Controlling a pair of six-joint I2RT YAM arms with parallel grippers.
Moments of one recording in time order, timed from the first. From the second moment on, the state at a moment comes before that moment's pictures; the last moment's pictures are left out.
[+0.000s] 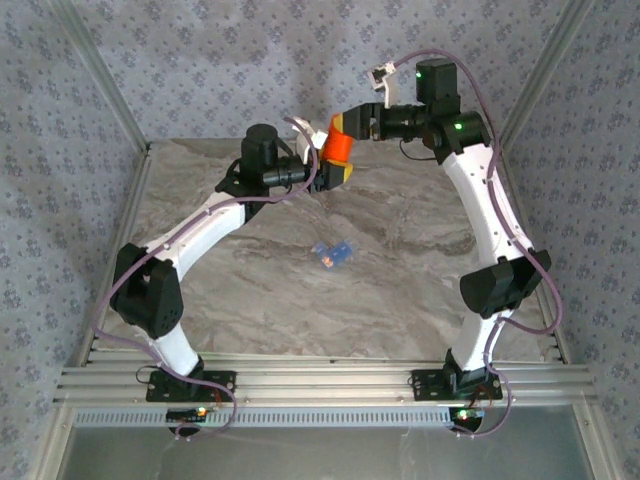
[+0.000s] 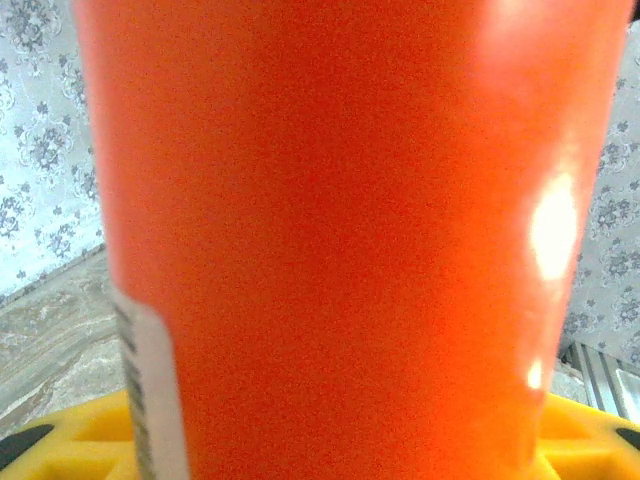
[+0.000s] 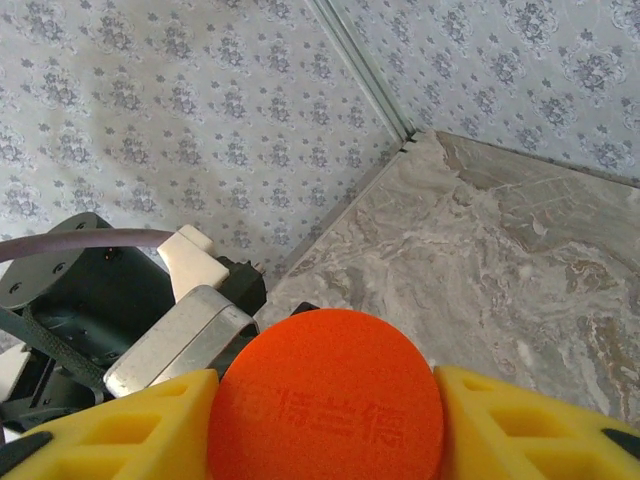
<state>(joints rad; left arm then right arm) -0.54 1.70 1.45 0.12 0.71 -0.17 0.30 1.82 2.15 -0.77 -0.83 0.25</state>
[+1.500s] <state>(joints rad) -0.55 1.70 1.42 0.13 0.65 -0.13 0.18 1.66 1.97 -0.54 -0.74 0.50</state>
